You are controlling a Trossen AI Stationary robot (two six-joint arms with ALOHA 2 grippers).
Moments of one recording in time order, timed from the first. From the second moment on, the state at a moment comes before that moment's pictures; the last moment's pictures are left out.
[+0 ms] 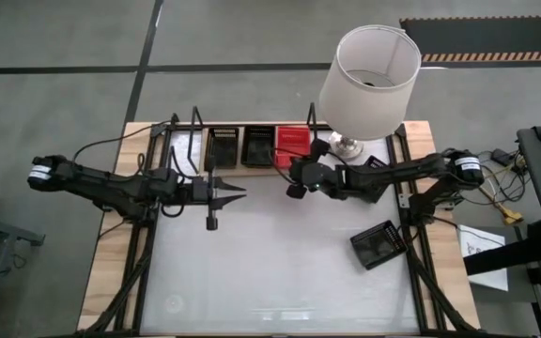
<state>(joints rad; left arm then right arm) -0.13 0.95 0.63 0.38 -0.17 0.29 -0.05 1.57 1.03 -0.02 0.71 -0.23</state>
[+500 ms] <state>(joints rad) -0.13 0.95 0.63 0.38 -0.17 0.29 -0.09 1.61 1.02 -0.06 0.71 -0.16</state>
